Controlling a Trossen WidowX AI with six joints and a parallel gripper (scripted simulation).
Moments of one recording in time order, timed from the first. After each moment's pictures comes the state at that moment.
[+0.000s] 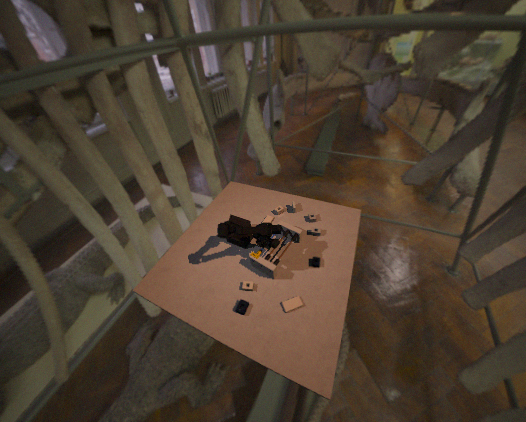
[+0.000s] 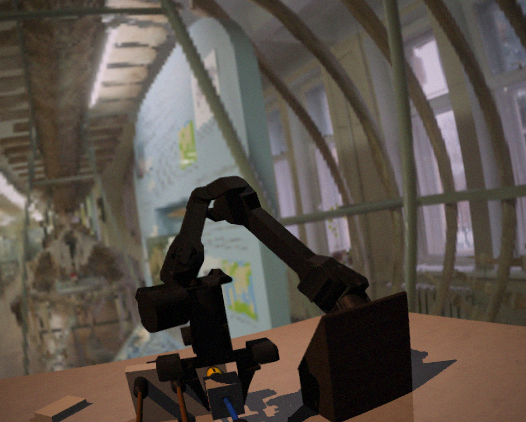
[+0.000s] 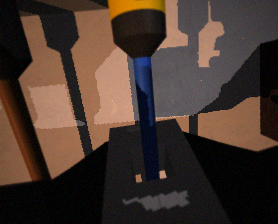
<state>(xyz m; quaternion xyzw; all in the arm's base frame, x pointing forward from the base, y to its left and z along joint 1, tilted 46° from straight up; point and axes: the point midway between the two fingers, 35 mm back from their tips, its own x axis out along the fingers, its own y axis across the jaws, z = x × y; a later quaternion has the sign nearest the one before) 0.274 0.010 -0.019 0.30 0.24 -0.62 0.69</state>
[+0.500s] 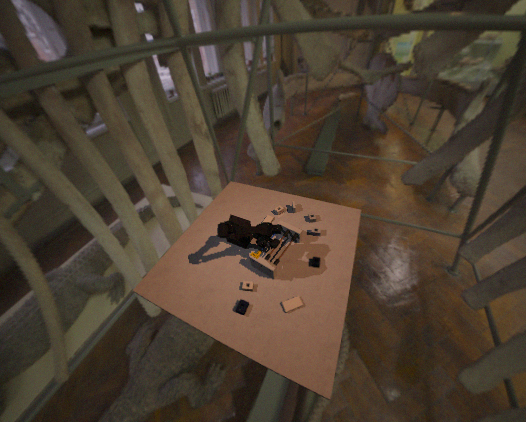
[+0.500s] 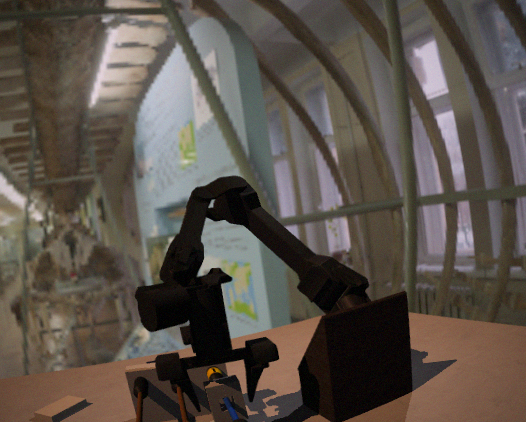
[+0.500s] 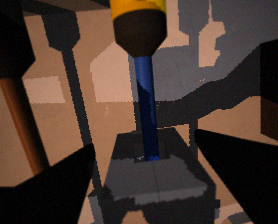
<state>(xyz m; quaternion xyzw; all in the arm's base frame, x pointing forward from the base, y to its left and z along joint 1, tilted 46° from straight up) 0.274 0.012 -0.019 0.30 0.24 -0.62 0.69</state>
